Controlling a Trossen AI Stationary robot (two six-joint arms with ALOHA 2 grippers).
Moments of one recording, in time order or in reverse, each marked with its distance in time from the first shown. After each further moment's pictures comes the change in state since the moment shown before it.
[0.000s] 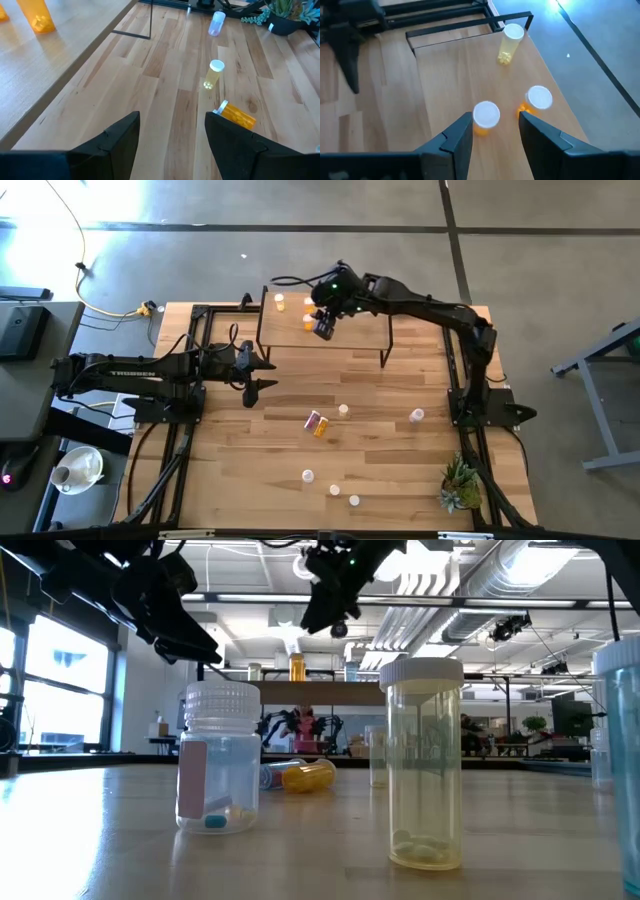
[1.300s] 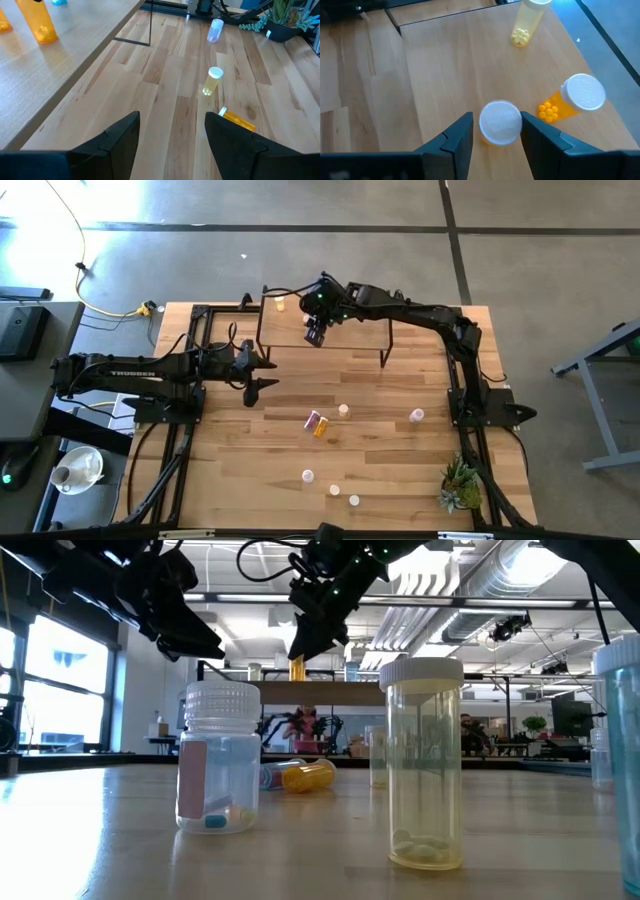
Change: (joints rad) left arm 0.000 0.000 0.000 0.029 0.000 0.001; right arm -0.001 0.127 0.000 0.054 -0.007 0.028
